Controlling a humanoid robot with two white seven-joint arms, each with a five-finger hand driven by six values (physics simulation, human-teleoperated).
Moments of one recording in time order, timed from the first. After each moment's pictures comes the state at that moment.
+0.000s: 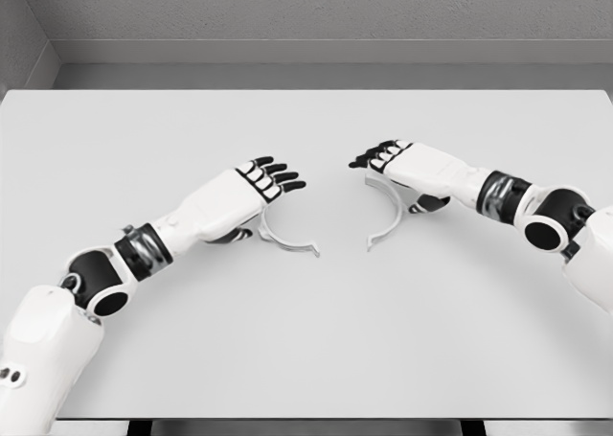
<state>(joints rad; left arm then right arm) -0.23 0.30 -0.29 -1.54 -0.99 -0.61 -0.17 -0.61 -0.64 0.76 -1.39 0.55 -0.36 0.27</state>
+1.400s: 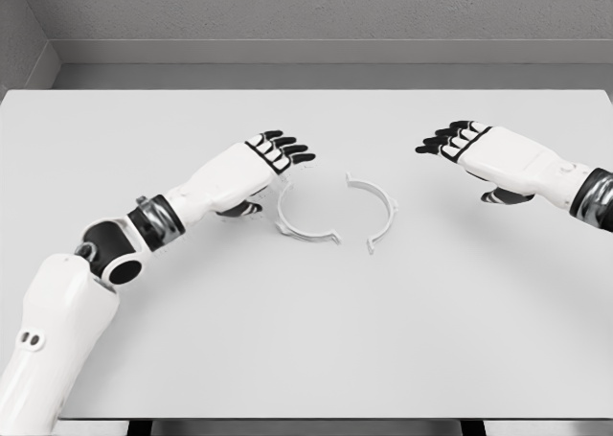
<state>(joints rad) -0.36 0.26 -0.30 -1.42 -0.98 -0.61 -0.18 -0.44 -0.92 0.55 -1.66 0.52 -0.35 0.26</state>
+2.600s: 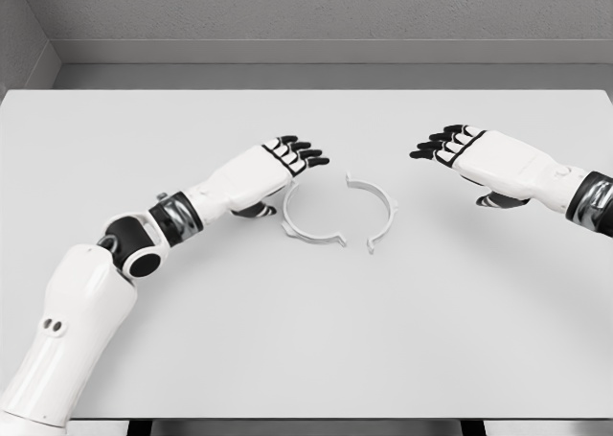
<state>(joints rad) -0.40 0.22 -0.35 -1.33 -0.99 -0.61 -0.17 -0.44 -0.92 0.55 -1.68 0.52 -0.36 0.27</state>
